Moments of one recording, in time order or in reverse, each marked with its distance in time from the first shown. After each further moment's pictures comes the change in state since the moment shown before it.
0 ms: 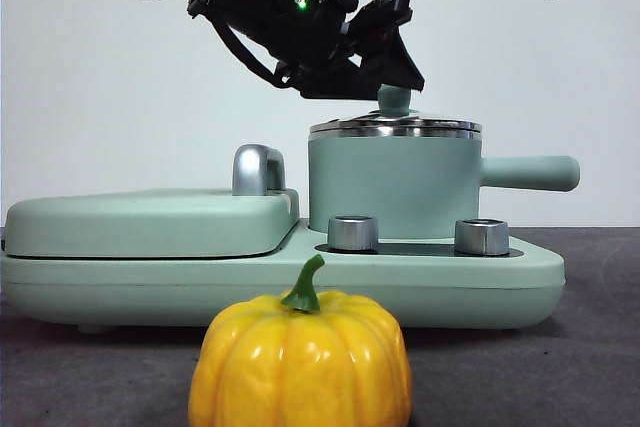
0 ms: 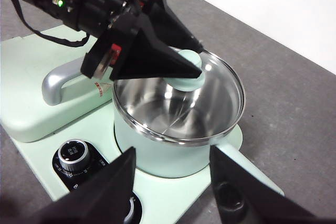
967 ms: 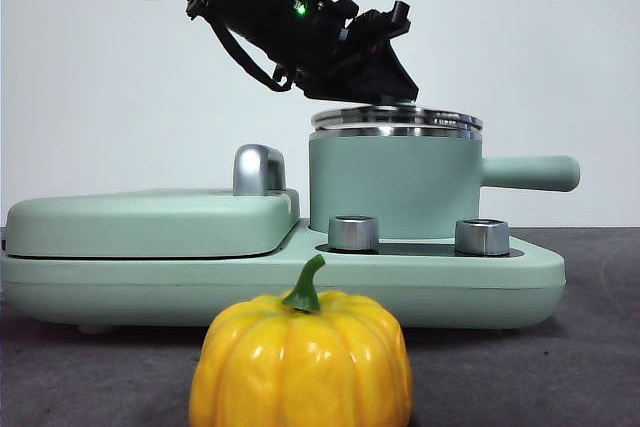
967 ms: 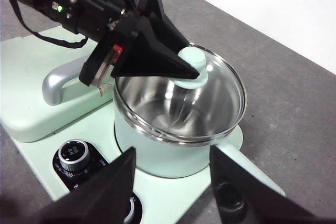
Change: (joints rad) left arm -0.001 -0.001 0.000 -0.007 -0.008 0.055; right arm 0.000 0.000 0.000 0.000 0.000 0.000
